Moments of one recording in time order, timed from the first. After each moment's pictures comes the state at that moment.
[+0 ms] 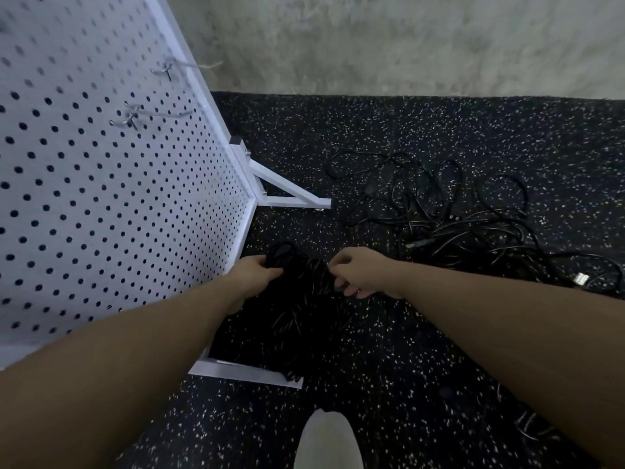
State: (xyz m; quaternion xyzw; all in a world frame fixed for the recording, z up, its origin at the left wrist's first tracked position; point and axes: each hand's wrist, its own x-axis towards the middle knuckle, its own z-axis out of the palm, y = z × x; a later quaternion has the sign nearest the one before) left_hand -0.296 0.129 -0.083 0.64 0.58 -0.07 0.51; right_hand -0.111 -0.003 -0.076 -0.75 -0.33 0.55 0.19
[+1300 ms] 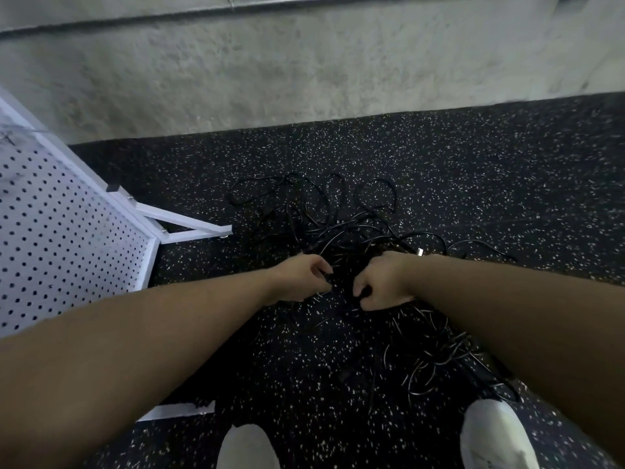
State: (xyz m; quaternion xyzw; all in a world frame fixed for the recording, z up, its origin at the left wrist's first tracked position) left_hand -0.109 -0.034 -0.038 0.84 0.26 -0.23 0.43; right_hand 0.018 -0.184 -0.027 -0.74 -0.55 0.36 -0.18
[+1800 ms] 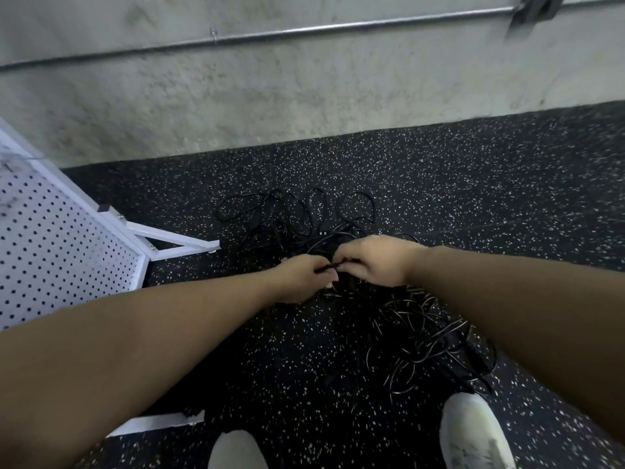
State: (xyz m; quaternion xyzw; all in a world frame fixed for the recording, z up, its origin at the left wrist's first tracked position) left_hand -0.094 -0.067 0.000 0.90 0.17 -0.20 0.36; right_hand 0.032 -0.215 0.019 -0.78 -0.57 0.26 0.05
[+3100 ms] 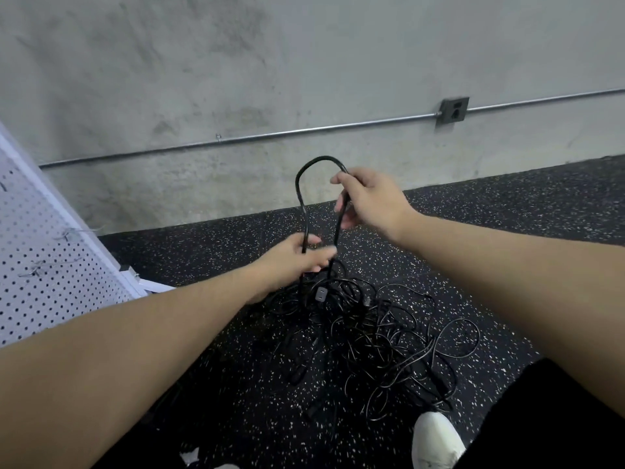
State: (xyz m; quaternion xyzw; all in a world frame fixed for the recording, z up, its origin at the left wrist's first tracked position) left_hand -0.110 -0.110 0.135 0.82 0.19 -0.04 0.54; right_hand 0.006 -0.255 0.203 -0.74 -0.30 0.15 0.59
